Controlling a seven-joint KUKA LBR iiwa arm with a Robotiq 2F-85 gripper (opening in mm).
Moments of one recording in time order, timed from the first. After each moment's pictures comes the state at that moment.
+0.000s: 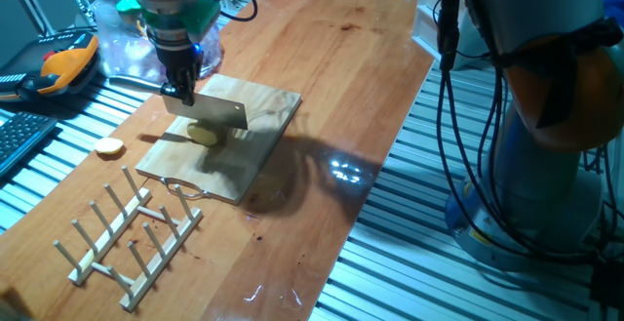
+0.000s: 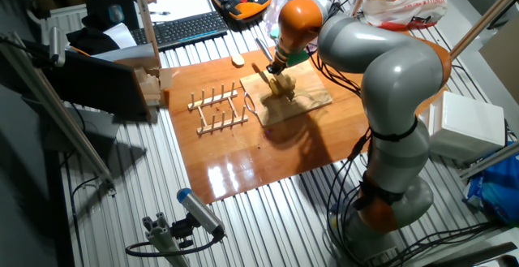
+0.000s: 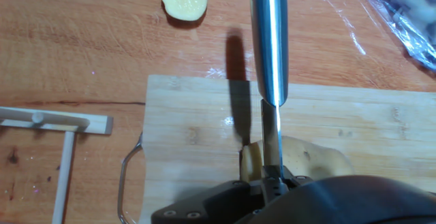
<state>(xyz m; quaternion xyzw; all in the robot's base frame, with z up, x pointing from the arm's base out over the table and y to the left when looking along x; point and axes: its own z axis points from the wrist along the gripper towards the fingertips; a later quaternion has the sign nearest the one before) 0.626 0.090 0.151 -0.08 0.99 -0.02 0.09</state>
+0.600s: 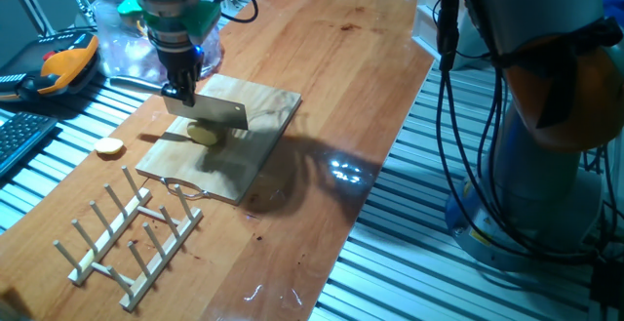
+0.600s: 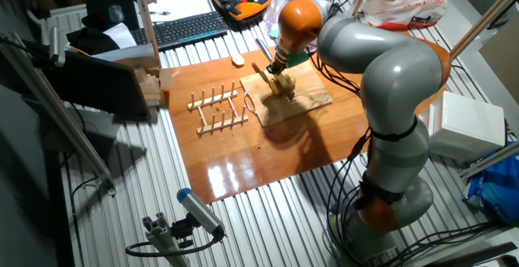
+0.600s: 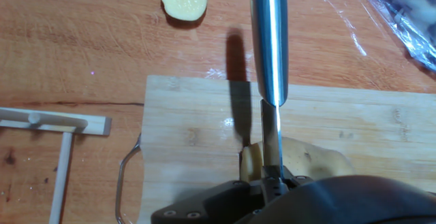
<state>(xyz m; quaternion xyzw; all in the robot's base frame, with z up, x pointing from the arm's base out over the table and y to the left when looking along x) 0.627 0.089 0.147 -0.08 0.99 -0.02 0.09</state>
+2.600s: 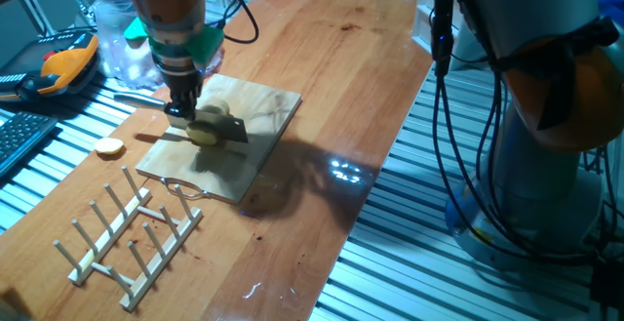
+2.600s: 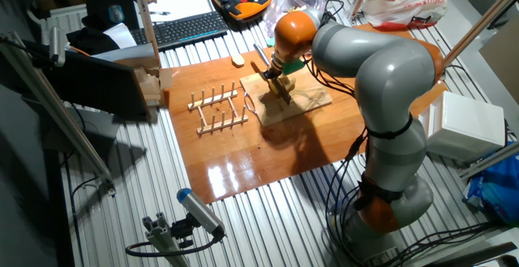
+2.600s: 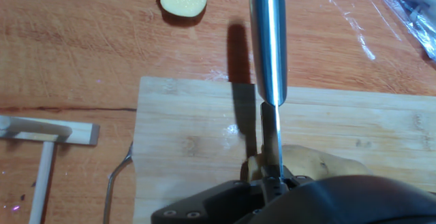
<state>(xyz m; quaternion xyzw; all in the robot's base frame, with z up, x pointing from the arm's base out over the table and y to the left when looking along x) 0.635 0.095 0.102 -0.08 0.99 -0.03 0.11</state>
